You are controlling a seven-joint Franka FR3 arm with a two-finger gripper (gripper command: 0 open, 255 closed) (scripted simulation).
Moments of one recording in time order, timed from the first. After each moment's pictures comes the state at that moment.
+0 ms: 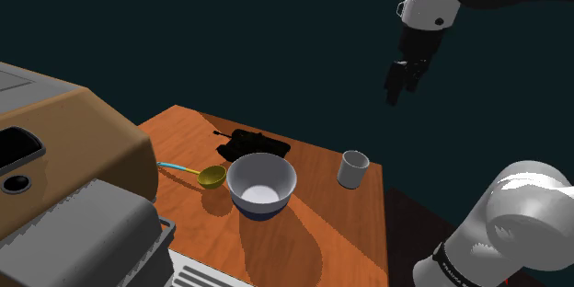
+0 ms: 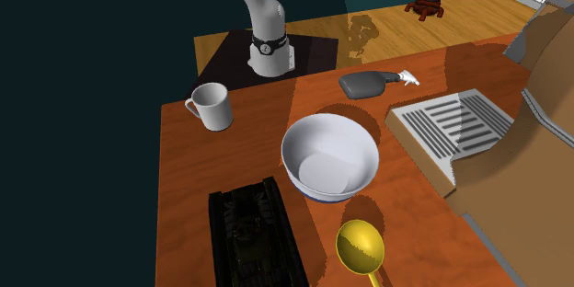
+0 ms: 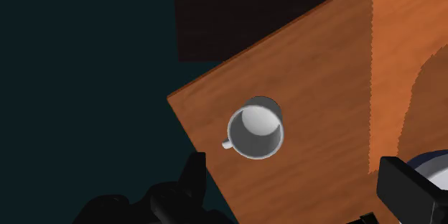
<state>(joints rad) -0.01 -0.82 0.06 -2.39 -0.11 1.54 0.07</state>
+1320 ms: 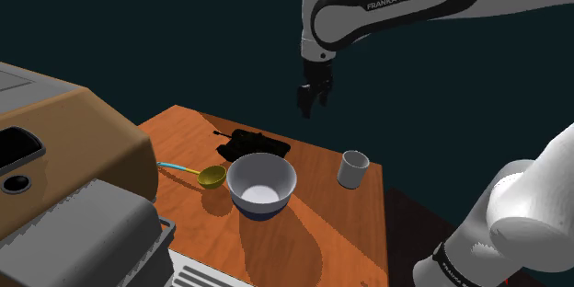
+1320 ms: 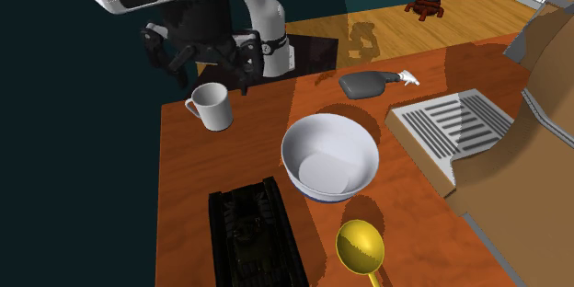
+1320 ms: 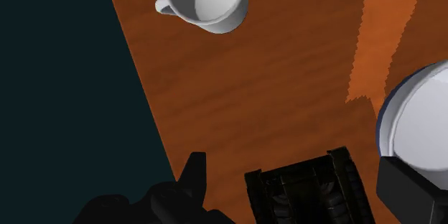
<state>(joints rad) 0.04 -0.13 0.09 -2.11 -0.09 1.88 0.00</state>
